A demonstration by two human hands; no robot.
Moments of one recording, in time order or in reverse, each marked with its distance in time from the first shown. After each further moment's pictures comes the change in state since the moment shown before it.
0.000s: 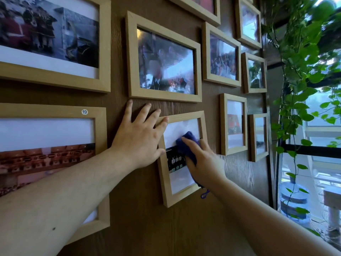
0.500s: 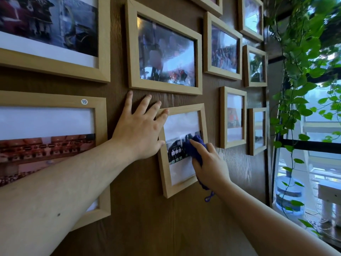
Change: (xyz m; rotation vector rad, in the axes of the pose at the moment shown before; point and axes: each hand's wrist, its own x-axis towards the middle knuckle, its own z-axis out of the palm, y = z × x) left_hand -0.001 0.003 0.000 -0.005 0.011 -0.003; right_hand -0.028 0.018 0.009 -0.001 -0.036 0.135
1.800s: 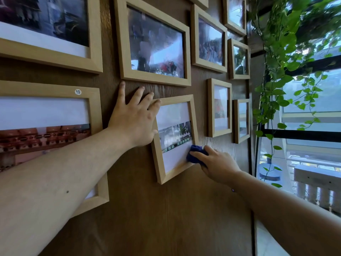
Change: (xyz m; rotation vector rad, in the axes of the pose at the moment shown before) left_hand 0.001 0.000 0.005 -0.017 0.006 0.018; right_hand -0.032 0.040 -0.035 -0.503 -0.357 -0.230
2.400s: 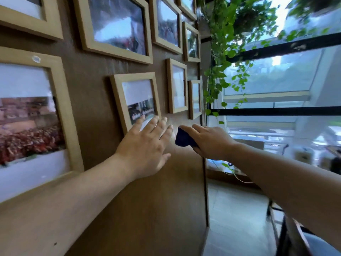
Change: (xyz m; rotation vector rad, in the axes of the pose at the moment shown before) left_hand -0.088 0.098 -0.028 -0.380 0.009 0.400; right_hand -0.092 -0.014 -0.090 -0.207 -0.069 0.025
